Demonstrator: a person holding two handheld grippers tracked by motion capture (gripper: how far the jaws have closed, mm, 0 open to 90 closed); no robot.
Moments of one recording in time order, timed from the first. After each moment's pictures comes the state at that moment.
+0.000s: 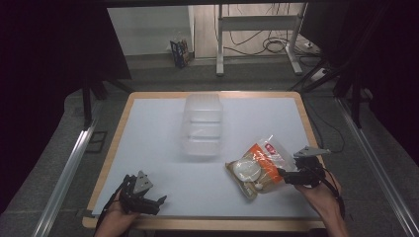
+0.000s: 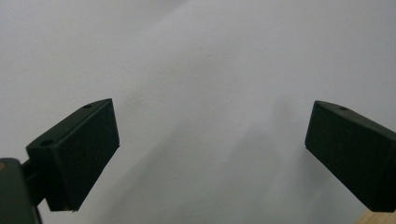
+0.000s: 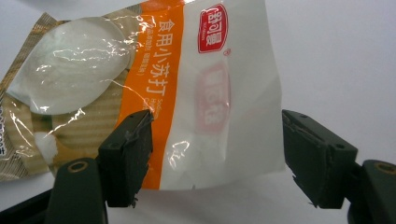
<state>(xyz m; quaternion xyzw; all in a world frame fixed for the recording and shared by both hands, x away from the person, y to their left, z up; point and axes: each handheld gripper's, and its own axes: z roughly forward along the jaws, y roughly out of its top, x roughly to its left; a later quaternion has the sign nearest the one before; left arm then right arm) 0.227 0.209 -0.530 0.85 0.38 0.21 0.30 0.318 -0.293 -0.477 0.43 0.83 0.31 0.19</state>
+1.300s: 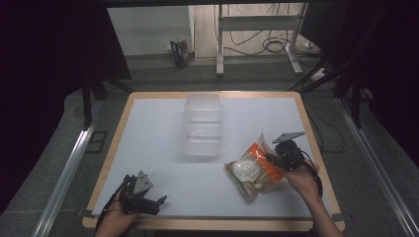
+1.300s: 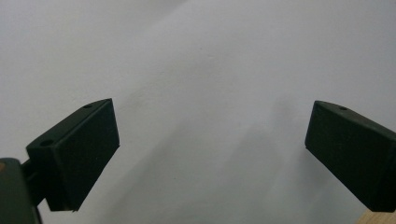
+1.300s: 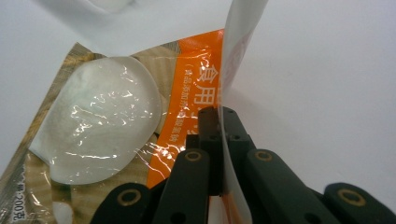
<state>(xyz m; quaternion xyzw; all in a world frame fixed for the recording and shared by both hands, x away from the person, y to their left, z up) 0.227 0.209 -0.530 0.85 0.38 0.21 0.30 0.363 -0.246 -0.473 0.38 0.86 0.30 0.14</state>
